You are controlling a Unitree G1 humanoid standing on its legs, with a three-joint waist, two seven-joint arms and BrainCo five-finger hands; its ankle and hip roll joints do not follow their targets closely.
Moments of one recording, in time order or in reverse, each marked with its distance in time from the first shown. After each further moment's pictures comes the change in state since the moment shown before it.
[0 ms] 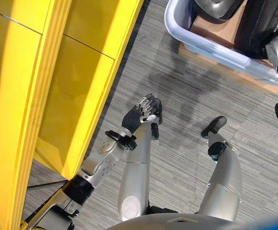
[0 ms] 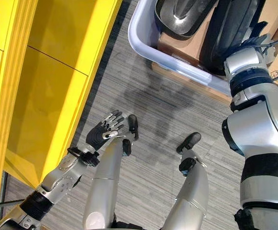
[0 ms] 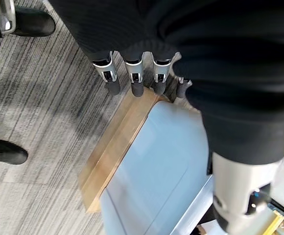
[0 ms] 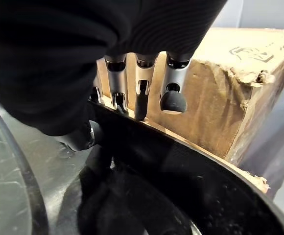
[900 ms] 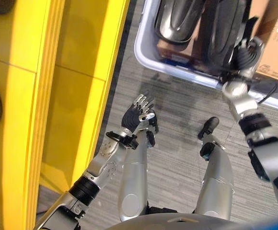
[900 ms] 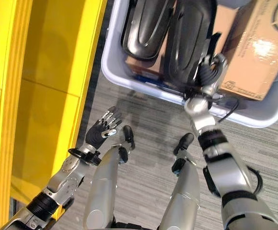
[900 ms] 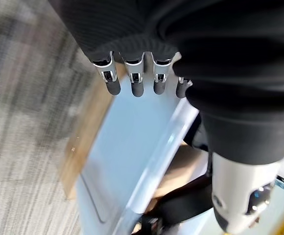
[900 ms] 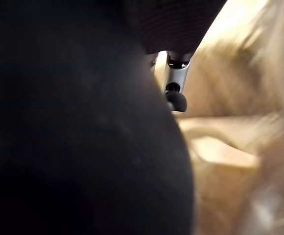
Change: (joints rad) left arm 0.017 -0.077 0.010 0.072 0.057 -0.136 0.002; right arm 0.755 0.211 -0.396 -0.626 -0.210 -0.751 -0.340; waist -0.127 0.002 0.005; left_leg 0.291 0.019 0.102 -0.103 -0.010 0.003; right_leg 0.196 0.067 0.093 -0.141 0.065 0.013
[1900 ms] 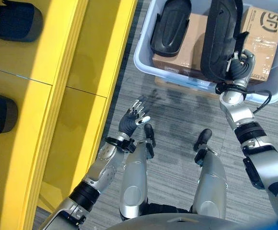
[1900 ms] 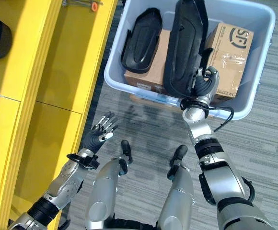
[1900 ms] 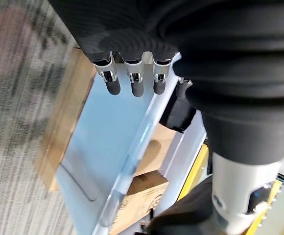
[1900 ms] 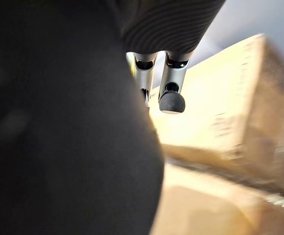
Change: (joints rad) left arm 0.068 -0.020 0.033 0.044 0.001 -0.010 -0.025; right arm -0.043 0.032 -0.064 0.000 -0.031 0.008 0.141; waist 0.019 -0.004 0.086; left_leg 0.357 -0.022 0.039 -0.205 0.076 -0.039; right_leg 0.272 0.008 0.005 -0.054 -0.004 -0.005
